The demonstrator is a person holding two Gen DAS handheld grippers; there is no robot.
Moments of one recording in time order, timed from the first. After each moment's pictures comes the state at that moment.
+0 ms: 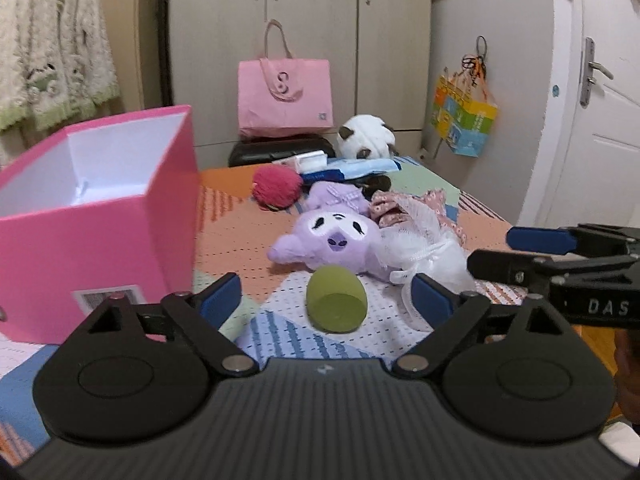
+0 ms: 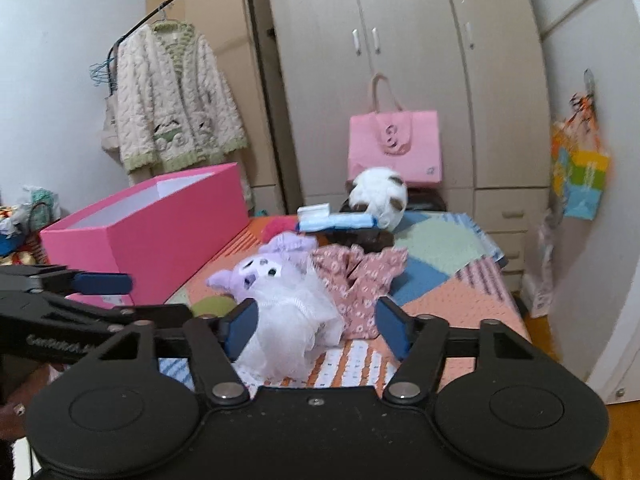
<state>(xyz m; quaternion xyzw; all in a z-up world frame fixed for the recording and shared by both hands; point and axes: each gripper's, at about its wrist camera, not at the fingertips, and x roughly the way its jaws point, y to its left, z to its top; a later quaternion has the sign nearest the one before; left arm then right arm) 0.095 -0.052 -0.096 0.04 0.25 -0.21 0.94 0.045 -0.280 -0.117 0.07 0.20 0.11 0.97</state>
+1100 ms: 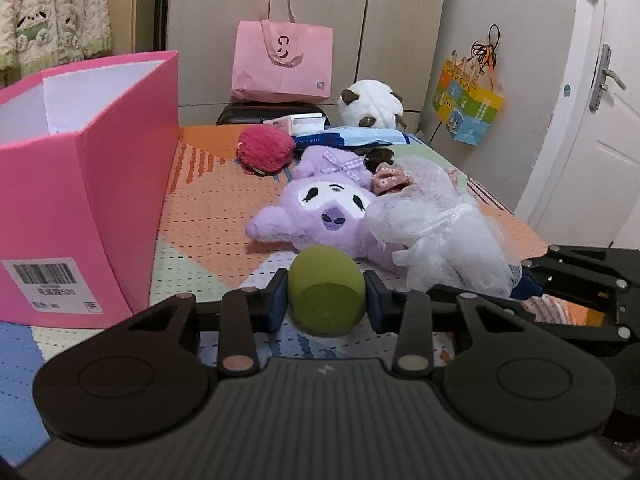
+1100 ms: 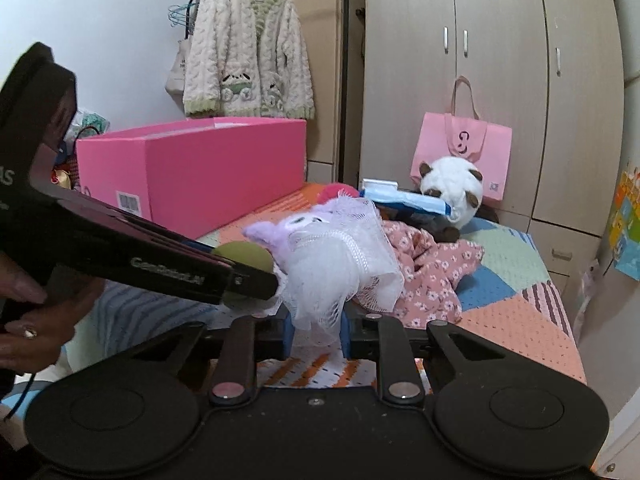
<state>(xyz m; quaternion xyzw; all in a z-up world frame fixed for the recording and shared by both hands) 0.129 -0.061 -0.118 0.00 0.30 -0.21 0.93 0.066 -0.251 -0.143 -0.05 0.19 0.19 0.96</state>
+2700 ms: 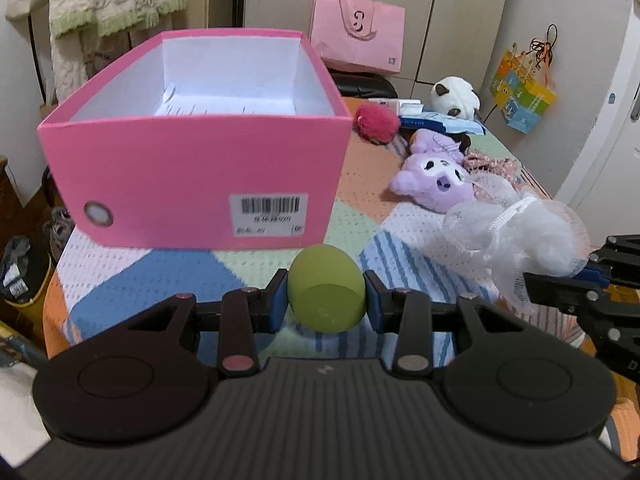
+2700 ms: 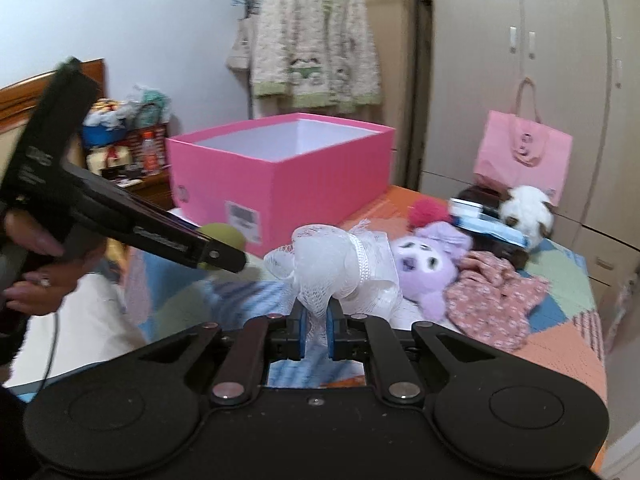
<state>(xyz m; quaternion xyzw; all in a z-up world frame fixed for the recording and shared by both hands) 0.090 0.043 -0.081 -0.02 0.37 -0.14 0.92 0.026 -0.199 -0.088 -0.07 0.24 0.27 0.93</state>
